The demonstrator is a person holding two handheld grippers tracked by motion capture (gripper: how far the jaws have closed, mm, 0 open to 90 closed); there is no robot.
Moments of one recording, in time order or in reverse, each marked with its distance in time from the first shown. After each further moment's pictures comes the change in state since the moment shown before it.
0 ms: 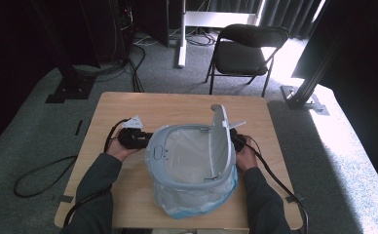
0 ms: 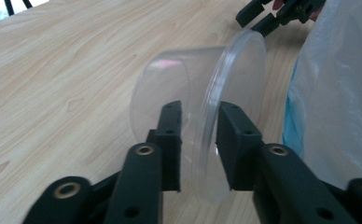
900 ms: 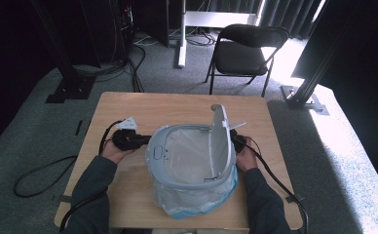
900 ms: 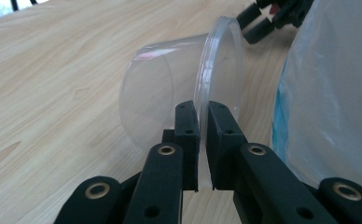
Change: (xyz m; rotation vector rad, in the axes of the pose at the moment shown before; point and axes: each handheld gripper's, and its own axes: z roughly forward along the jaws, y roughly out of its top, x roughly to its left) left arm 0.000 -0.007 -0.021 -0.022 0.005 -0.042; right arm 0.001 -0.003 0.002 0.009 -0.007 0.001
